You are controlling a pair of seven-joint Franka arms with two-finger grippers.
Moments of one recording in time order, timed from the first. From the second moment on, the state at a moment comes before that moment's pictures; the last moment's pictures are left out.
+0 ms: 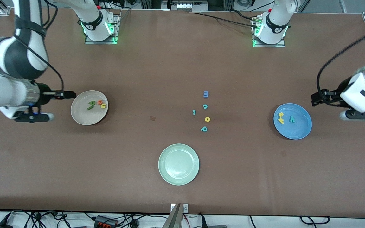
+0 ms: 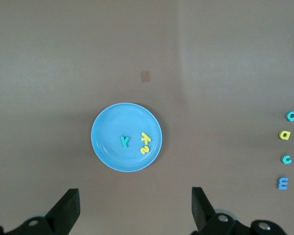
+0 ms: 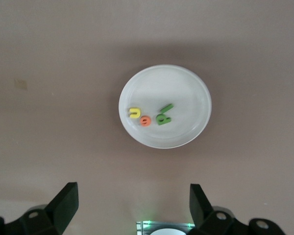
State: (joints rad) left arm 0.12 0.18 -0.20 -1.51 0.06 1.64 -0.06; right arm 0.55 0.36 -0.61 -1.51 0.25 1.48 -0.07
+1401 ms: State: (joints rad) left arm 0.00 -0.05 -0.09 -1.78 0.04 1.75 -0.02; right arm 0.01 0.18 -0.09 -1.40 0.03 1.63 -0.05
